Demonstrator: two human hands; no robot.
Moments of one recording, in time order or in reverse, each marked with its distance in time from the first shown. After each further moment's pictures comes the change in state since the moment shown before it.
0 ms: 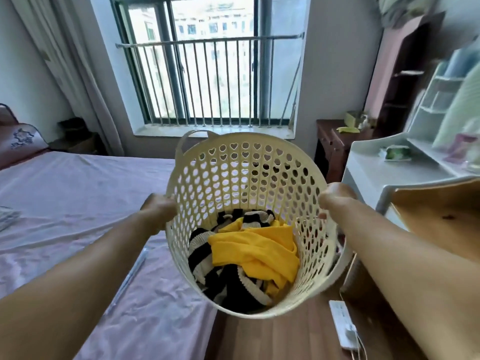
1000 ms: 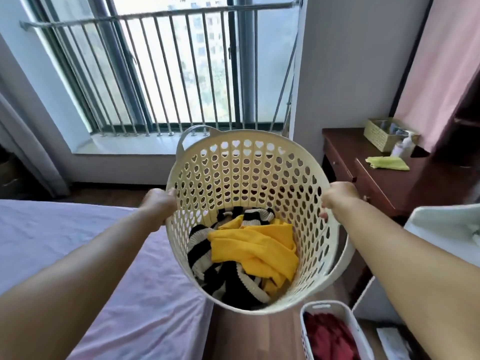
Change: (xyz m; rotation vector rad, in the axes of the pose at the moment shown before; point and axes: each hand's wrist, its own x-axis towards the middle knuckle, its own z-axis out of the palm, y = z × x) left_hand 0.612 0.321 0.302 0.000 0.006 -0.028; right_hand 0.717 -0.181 0.143 0.196 0.034 0.170
